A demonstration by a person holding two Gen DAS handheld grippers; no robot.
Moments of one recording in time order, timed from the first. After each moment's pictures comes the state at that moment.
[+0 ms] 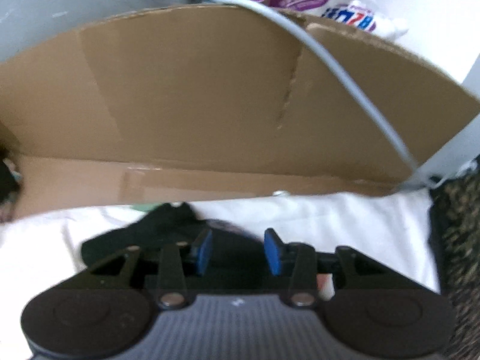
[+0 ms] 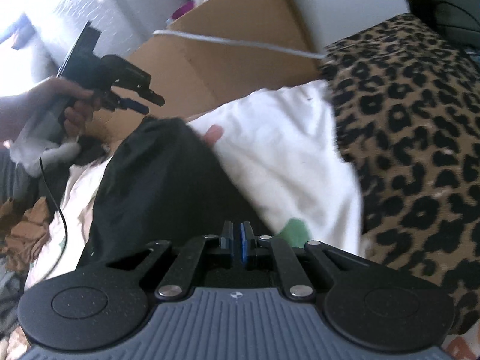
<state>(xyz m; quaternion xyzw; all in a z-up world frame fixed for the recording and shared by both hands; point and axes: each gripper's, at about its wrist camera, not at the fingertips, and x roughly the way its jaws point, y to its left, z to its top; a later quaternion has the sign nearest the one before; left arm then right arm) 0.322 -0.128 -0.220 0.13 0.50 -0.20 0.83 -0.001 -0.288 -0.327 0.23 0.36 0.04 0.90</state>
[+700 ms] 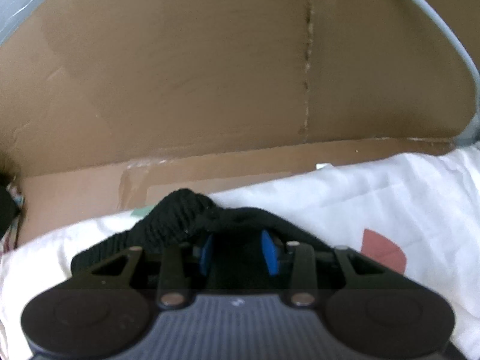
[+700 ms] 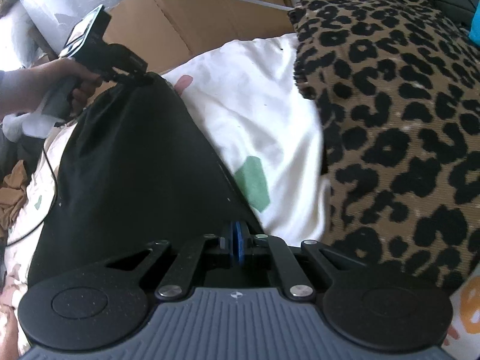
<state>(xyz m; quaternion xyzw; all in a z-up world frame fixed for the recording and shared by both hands) 0.341 -0.154 -0.295 0.21 0.49 -0.18 0.83 -0.023 -0.305 -0.355 0.20 0.43 0.01 0.88</state>
